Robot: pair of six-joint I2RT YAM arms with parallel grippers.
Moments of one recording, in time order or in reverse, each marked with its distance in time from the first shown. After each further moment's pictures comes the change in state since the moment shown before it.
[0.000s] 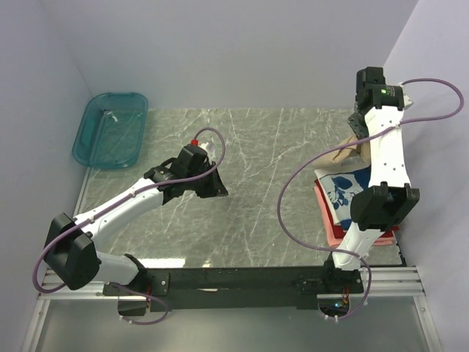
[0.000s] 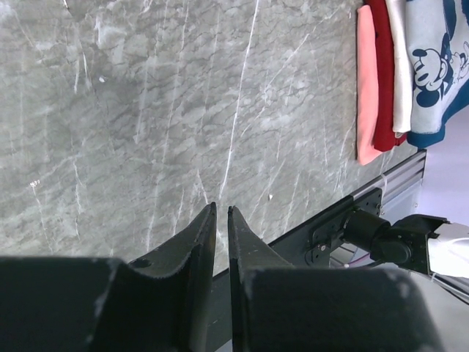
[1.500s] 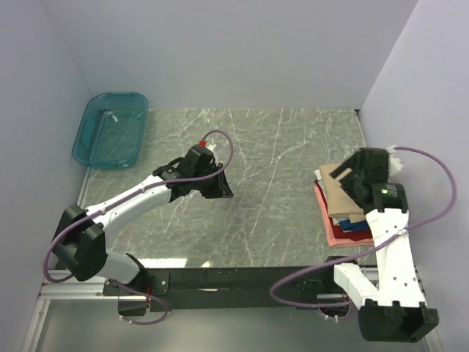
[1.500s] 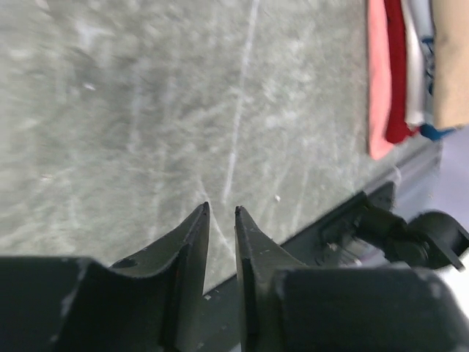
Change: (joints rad) left arm -0.014 0.085 0.008 0.050 0.043 0.031; right arm -0.018 -0.884 -1.011 0.381 -0.268 -0.165
